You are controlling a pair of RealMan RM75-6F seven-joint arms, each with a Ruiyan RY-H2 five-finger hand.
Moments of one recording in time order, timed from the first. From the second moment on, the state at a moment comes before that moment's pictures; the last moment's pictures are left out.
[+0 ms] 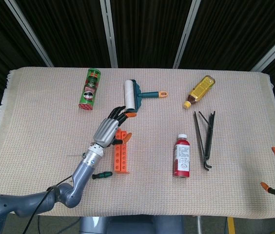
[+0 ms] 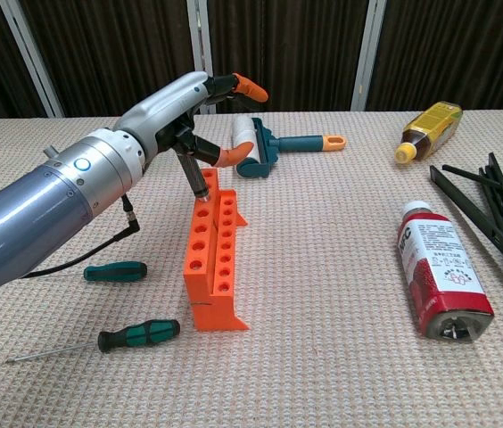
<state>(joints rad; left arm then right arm) -0.80 -1.86 -0.32 -1.28 1.31 1.08 -0.08 0.00 -1.13 0.05 -1.43 -1.48 1.50 0.19</state>
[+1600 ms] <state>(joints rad) -0.63 -1.49 -0.21 -1.70 1.37 1.24 0.04 0.01 -1.14 0.05 -1.41 -1.50 1.49 0.21</state>
